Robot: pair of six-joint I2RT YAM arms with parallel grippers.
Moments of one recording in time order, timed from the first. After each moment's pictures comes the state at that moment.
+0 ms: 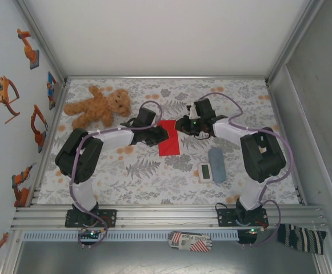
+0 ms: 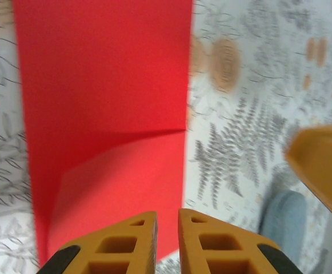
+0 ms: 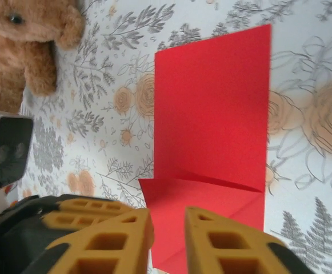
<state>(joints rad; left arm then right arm) -0.66 1.86 1.09 -0.14 0.33 -0.89 0.44 1.80 1.09 -0.15 -0.52 0.68</state>
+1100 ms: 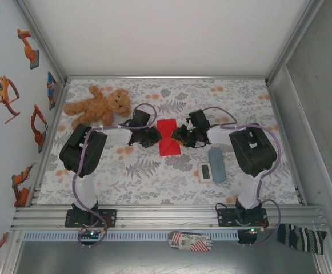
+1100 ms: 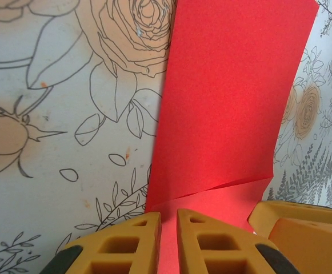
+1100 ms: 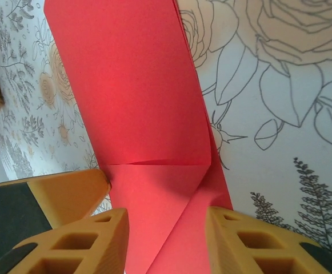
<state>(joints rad) -0.59 1.93 1.06 -0.09 0.32 -0.94 0.48 1.91 1.01 -0.02 -0.51 0.93</state>
